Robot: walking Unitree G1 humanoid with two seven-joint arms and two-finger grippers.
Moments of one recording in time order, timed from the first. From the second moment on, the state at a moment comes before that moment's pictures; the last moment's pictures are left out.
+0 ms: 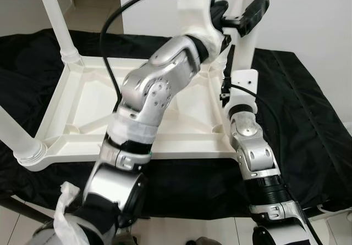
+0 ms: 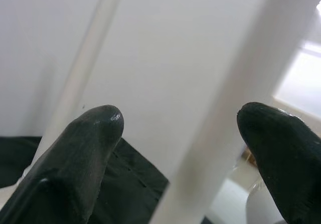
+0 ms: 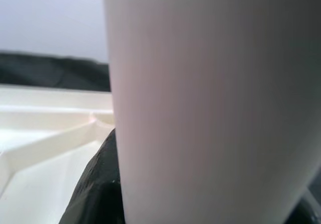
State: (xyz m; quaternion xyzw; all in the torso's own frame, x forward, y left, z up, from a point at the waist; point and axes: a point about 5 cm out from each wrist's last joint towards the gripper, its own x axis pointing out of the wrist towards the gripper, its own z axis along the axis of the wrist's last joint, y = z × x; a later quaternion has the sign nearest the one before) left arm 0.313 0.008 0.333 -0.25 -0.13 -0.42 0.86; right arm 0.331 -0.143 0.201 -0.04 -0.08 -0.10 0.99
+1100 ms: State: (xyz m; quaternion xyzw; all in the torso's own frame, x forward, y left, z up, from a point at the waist) left arm 0.310 0.039 0.254 -0.11 -0.12 -0.33 0.93; right arm 0.298 -0.178 0.183 -0.04 -0.10 -0.11 0.99
